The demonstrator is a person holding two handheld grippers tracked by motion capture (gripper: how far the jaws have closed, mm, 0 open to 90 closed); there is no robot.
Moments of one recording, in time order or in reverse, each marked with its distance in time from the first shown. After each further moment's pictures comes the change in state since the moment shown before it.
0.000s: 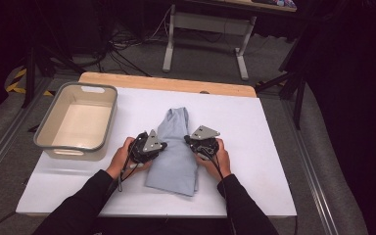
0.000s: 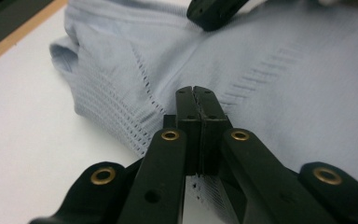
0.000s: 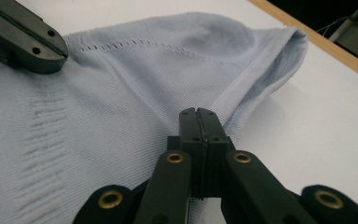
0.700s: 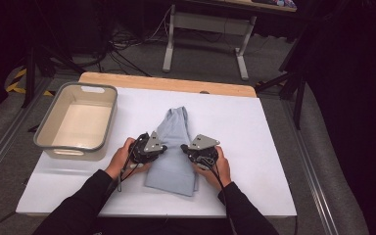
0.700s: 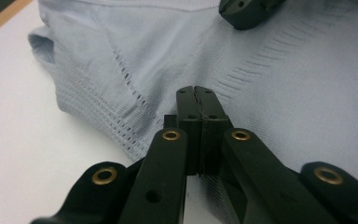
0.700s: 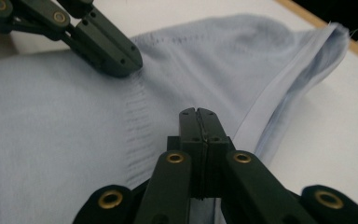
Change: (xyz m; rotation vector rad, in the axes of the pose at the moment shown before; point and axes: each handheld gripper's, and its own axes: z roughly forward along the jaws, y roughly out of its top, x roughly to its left) left arm -0.001 -0.004 0.007 0.080 -0.052 0.017; right arm 0.026 -0.004 -0.020 0.008 0.071 -0.026
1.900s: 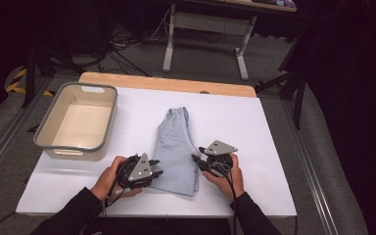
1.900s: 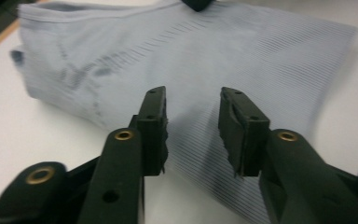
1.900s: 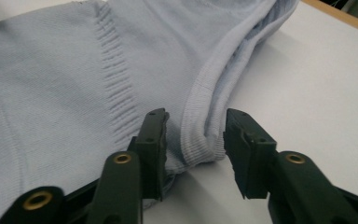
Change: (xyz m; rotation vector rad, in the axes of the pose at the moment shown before) left arm -0.053 -0.024 -0.055 -0.073 -0.048 0.101; right arm -0.010 -0.028 -0.033 0.008 -0.044 0.123
